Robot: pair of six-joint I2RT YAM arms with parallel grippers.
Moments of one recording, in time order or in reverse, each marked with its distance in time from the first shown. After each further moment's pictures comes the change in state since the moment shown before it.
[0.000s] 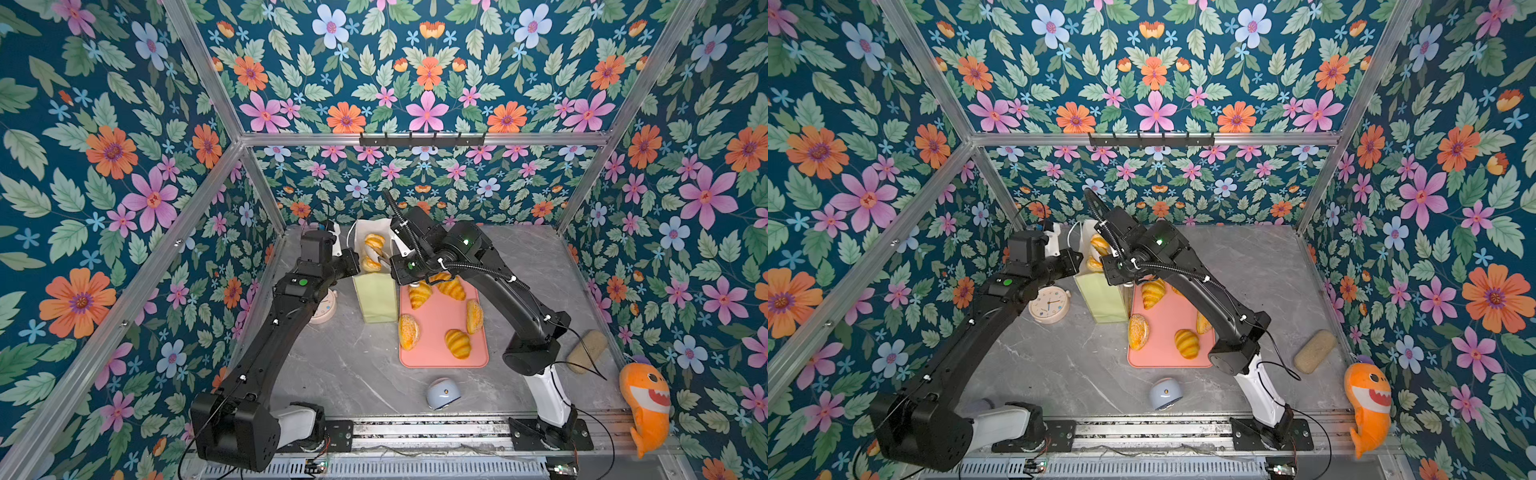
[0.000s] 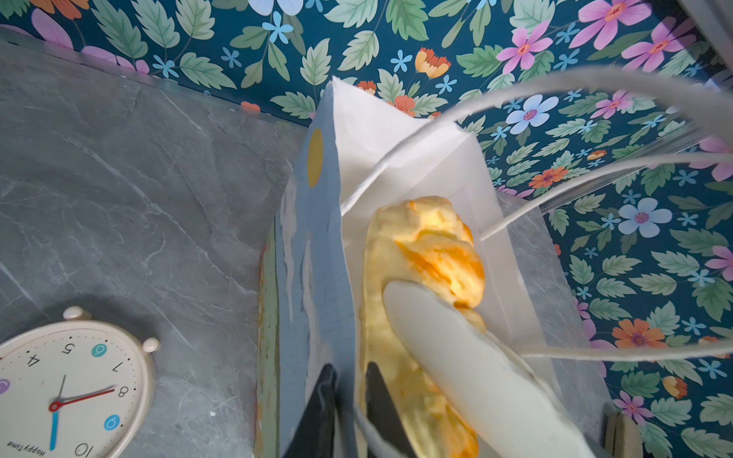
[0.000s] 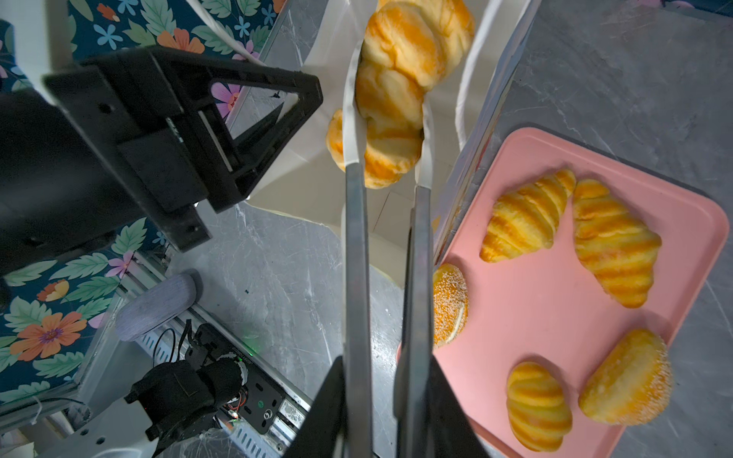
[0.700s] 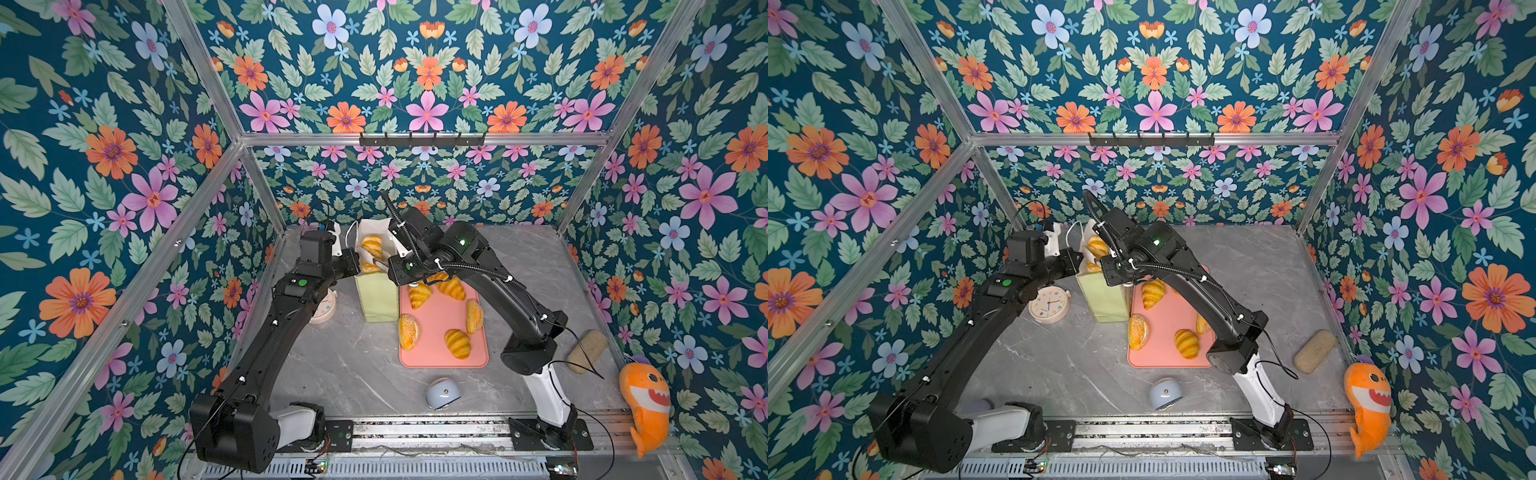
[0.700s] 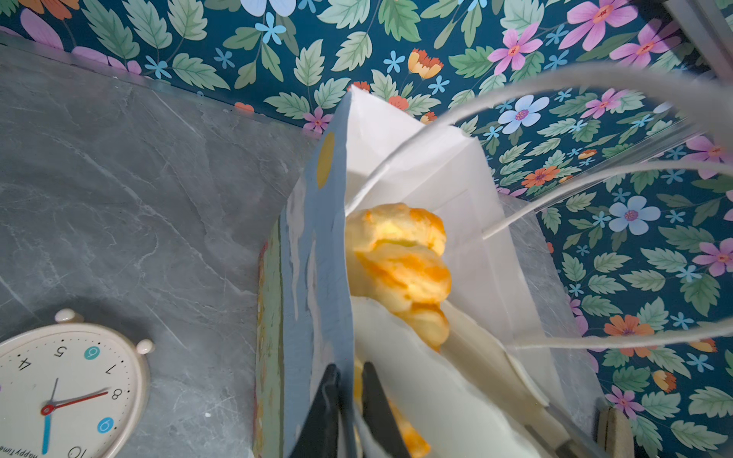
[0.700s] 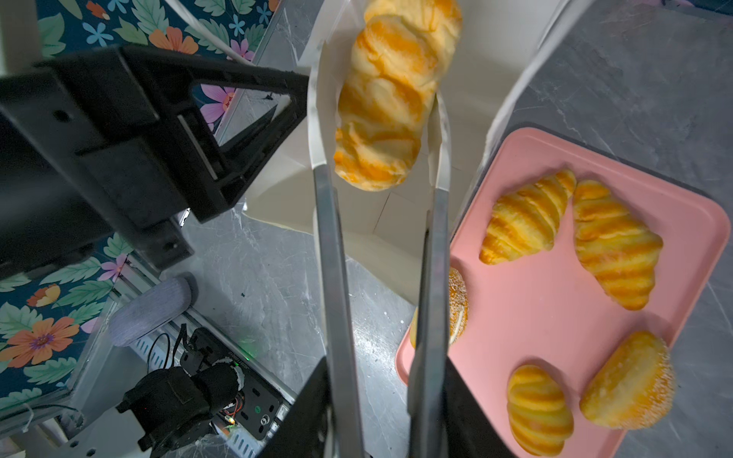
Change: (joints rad) left arm 0.000 -0.006 0.000 0.002 0.013 0.000; right arm 0.001 0.014 0.005 0.004 0.008 0.001
